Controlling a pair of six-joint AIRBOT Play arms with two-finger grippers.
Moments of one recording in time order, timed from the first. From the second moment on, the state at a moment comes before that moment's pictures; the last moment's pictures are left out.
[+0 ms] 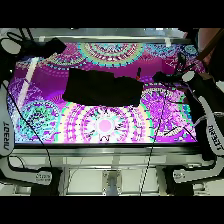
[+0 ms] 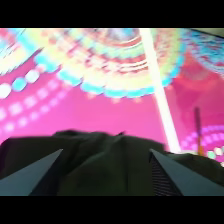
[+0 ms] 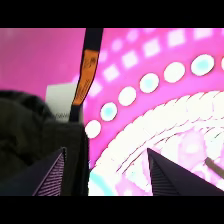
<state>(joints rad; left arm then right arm) 0.02 -1.52 1.76 0.97 -0.86 -1.32 -0.08 -1.53 1.30 -1.07 0.66 1.43</state>
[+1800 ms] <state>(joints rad) -0.06 -1.46 1.76 0.96 -0.98 -1.27 -0.01 -1.89 1.36 -0.45 0.93 1.16</state>
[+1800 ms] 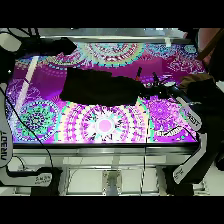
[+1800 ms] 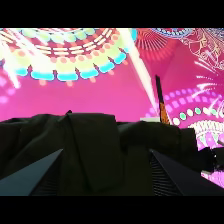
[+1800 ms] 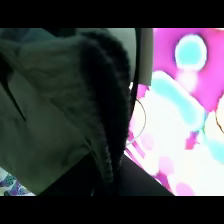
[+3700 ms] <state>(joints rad) -0.06 -1.46 1.76 0.96 -1.06 -1.28 -1.36 -1.38 1.97 -0.88 1.82 1.51</state>
